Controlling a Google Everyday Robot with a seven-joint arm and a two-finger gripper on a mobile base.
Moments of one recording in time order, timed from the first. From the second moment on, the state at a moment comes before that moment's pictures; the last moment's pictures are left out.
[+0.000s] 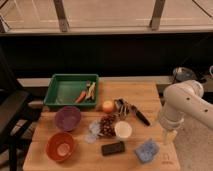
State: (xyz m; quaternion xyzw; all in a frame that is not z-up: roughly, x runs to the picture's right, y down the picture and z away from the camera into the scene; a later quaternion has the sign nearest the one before) arm 0.263 0.211 0.661 -0.39 -0.07 -0.09 0.92
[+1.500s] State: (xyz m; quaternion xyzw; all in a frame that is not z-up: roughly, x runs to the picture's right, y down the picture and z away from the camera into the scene) arm 0.232 0.237 0.681 -0.38 -0.08 -0.21 0.90
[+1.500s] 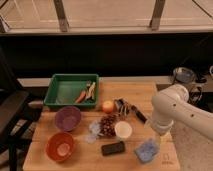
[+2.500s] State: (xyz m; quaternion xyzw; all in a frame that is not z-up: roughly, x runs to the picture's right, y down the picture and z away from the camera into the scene) arm 0.237 0.259 0.684 -0.39 -0.05 -0.18 0.90
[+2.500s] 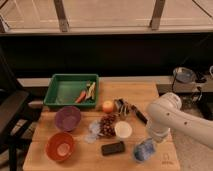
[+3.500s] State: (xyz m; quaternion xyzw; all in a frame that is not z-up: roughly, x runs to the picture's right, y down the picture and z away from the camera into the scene) arm 0.200 0.158 0.665 -0.31 -0.10 -0.18 0.93
